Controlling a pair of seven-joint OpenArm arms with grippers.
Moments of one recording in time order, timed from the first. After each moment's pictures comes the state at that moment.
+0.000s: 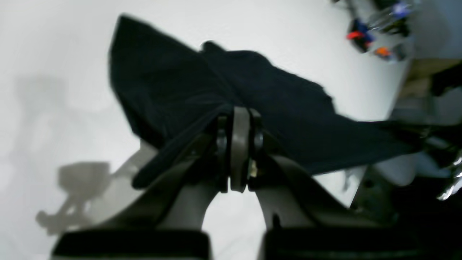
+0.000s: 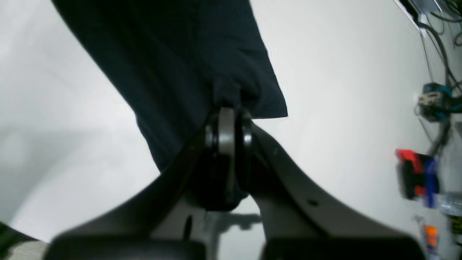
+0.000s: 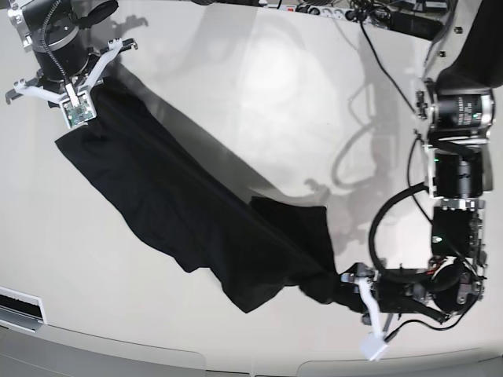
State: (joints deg) left arm -36.2 -17.4 2.3 63.0 -59.9 -37.7 77.9; right arm -41.5 12.2 6.2 133.1 -6.2 10.8 -45.2
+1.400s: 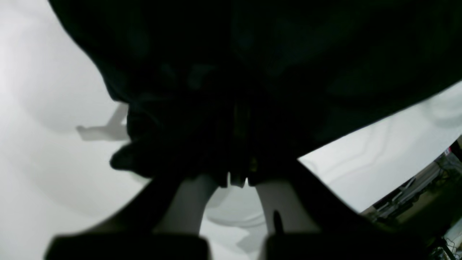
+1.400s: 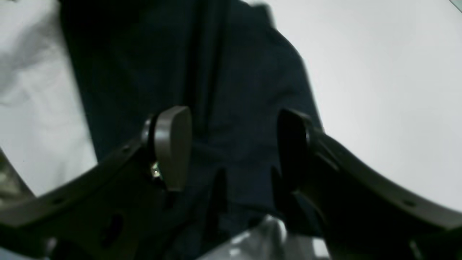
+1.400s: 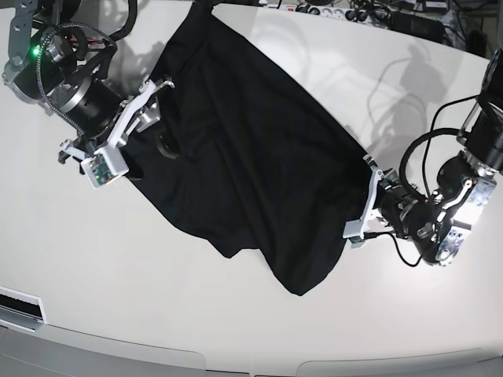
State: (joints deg) left arm -33.7 -32.9 44.1 63.2 -44.4 -38.3 66.5; right arm -21.9 11.8 6.2 124.1 23.1 26.1 -49.2
